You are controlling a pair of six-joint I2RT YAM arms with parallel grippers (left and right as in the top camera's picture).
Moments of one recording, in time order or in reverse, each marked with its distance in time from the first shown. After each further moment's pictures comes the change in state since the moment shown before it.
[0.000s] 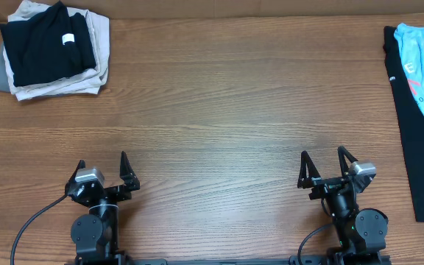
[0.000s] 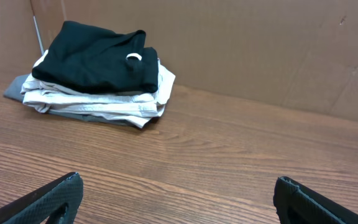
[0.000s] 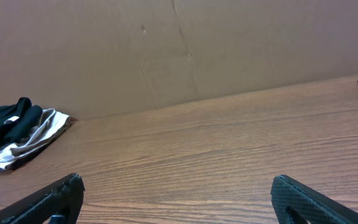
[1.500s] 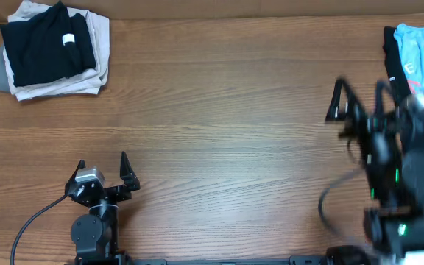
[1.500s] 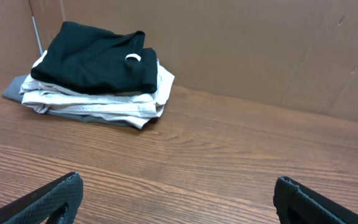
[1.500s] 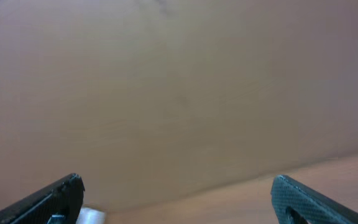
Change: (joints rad) left arm 0.000 -0.002 0.000 0.000 0.003 0.000; right arm -0.001 0.751 0.787 0.043 0.130 0.135
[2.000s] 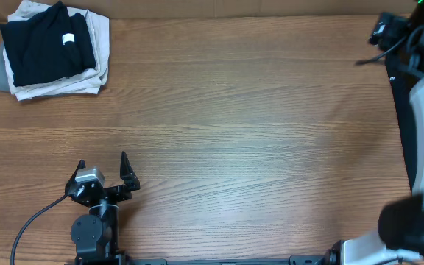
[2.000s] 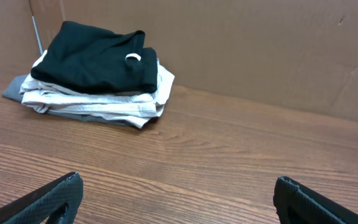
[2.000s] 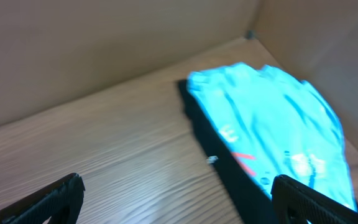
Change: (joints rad) left arm 0.000 0.000 0.000 0.000 0.000 0.000; right arm -0.306 0.992 0.948 -0.695 0.218 -0.277
